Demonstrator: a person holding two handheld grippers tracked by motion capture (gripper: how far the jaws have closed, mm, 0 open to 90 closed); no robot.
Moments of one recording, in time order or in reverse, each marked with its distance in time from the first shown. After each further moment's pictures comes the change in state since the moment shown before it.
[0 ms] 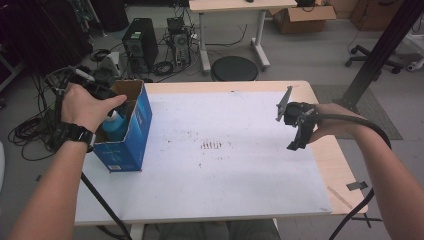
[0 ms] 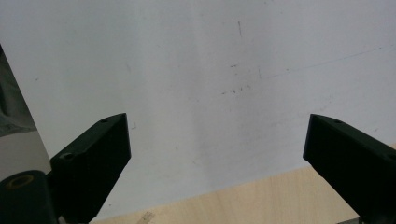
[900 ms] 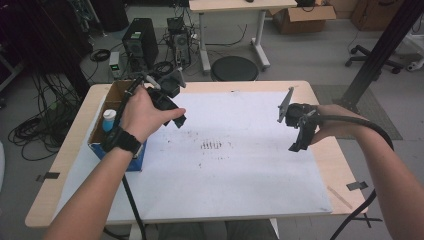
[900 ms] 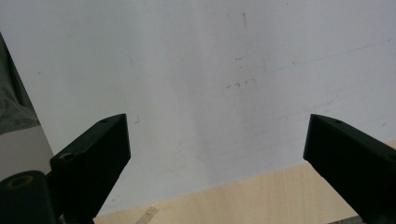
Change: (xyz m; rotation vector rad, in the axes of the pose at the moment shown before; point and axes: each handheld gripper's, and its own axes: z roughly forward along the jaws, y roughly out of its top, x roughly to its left) left arm -0.130 0.020 0.018 -0.032 -0.141 0.363; right arm 0.002 -0.005 0.001 0.010 0.009 0.002
